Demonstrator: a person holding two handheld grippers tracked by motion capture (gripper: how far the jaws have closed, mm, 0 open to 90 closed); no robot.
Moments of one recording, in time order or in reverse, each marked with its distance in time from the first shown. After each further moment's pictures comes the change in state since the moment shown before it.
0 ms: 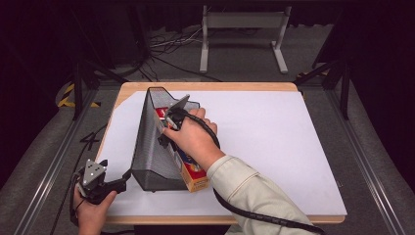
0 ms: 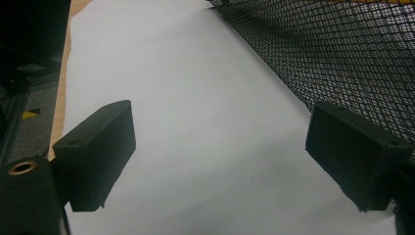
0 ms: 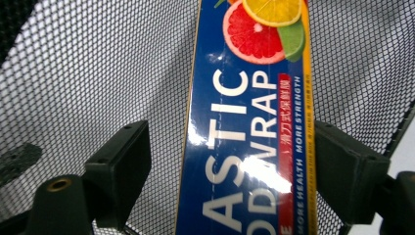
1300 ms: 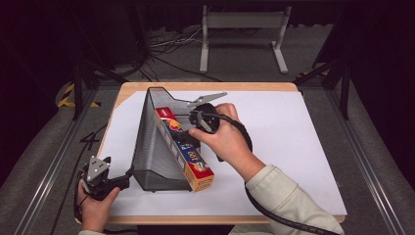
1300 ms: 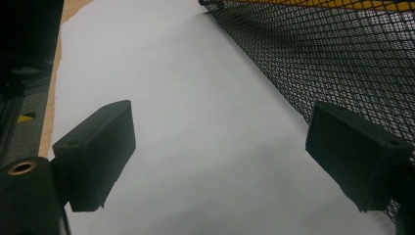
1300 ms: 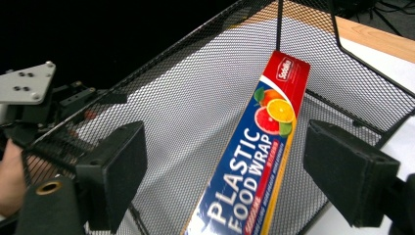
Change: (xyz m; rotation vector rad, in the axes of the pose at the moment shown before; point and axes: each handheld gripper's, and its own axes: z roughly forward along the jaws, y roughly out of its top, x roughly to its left) left arm -0.002 0.006 0.008 0.000 -0.009 0.001; right arm -0.036 -0.044 -0.080 -0.462 0.248 -0.317
